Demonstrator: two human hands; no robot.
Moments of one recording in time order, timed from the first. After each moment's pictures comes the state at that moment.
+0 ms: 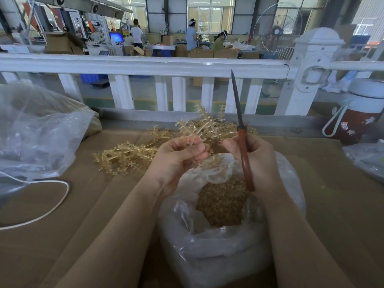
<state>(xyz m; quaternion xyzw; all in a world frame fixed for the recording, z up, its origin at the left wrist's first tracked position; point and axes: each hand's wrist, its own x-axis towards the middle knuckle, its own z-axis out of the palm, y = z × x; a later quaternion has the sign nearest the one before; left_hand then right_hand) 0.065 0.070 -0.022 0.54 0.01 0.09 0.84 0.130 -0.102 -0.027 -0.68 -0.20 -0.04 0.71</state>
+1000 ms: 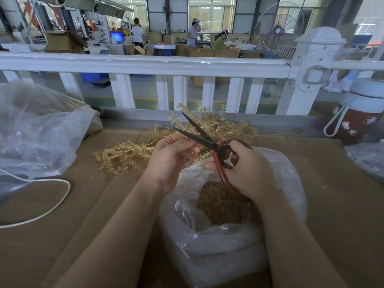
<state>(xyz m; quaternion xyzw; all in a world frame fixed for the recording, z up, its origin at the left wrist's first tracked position) 0.065 0.076 -0.023 0.55 -0.03 0.16 0.82 0.131 -0.101 -0.043 -0.86 -0.30 -0.16 0.37</state>
